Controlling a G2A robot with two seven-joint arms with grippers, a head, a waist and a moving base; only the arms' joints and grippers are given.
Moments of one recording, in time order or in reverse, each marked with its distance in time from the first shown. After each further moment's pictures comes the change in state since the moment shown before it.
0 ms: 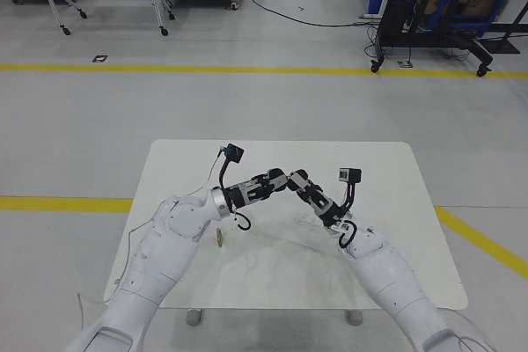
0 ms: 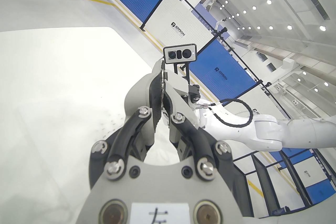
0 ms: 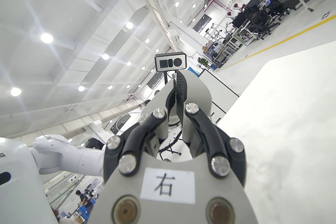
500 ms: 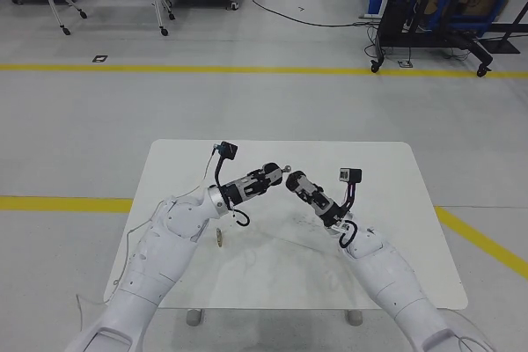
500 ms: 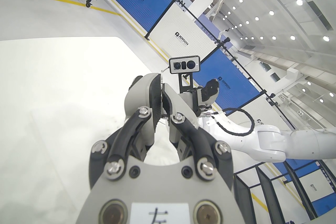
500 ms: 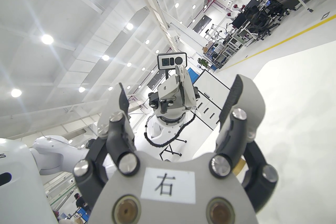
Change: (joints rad) left arm 0.010 0.002 -0.012 -0.006 0.016 0.024 0.062; right arm 0.000 0.000 0.001 0.001 0.000 0.000 0.000
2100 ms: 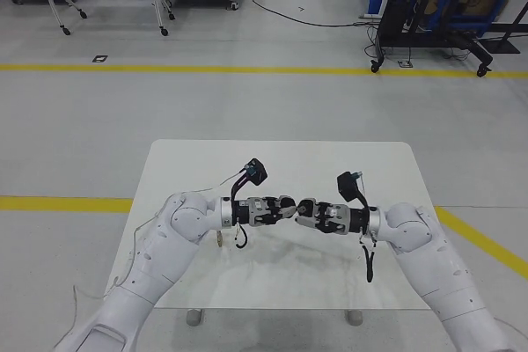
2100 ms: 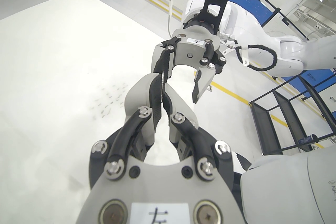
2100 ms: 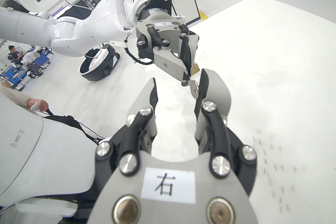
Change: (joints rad) left arm -0.041 0.047 0.116 -0.032 0.134 -0.209 -0.172; right arm -0.096 0.222 0.186 -0.395 -0.498 0.000 0.382
